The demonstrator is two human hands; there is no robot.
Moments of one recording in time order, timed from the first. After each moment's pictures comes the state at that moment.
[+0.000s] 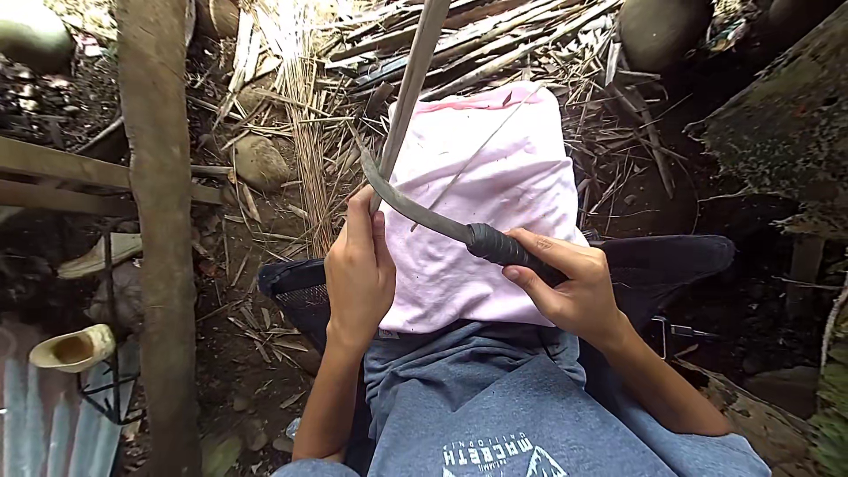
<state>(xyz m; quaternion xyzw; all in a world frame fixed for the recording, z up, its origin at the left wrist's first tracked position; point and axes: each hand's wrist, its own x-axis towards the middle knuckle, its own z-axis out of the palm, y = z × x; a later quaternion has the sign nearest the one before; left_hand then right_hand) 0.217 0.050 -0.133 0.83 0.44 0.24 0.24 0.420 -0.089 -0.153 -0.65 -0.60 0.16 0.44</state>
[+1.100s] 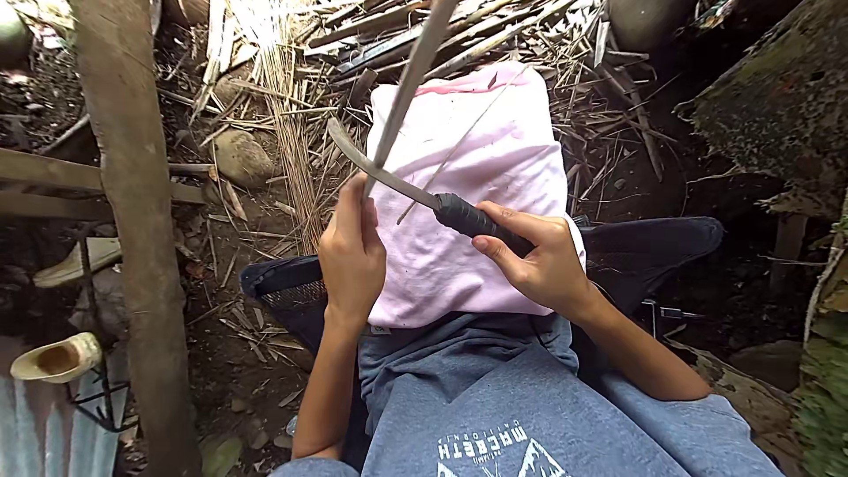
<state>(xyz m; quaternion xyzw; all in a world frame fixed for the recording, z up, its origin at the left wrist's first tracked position) 0.219 0.054 -0.151 0.84 0.42 0.25 0.25 0.412 -0.071 -0.153 -0.68 -0.57 0.21 0.42</state>
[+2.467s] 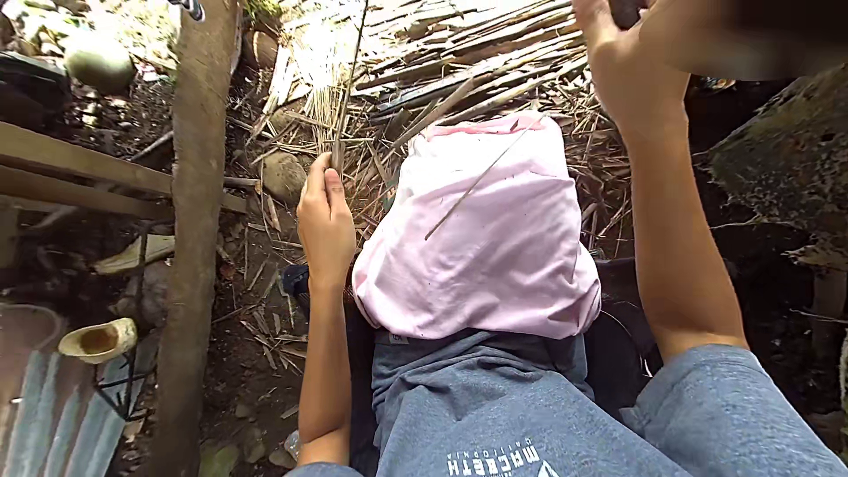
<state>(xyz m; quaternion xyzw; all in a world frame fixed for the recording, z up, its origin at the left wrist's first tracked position) 0.208 0.128 -0.141 0.73 0.55 0.26 0.30 0.537 0.074 -0.094 -0.80 -0.49 0.02 0.33</state>
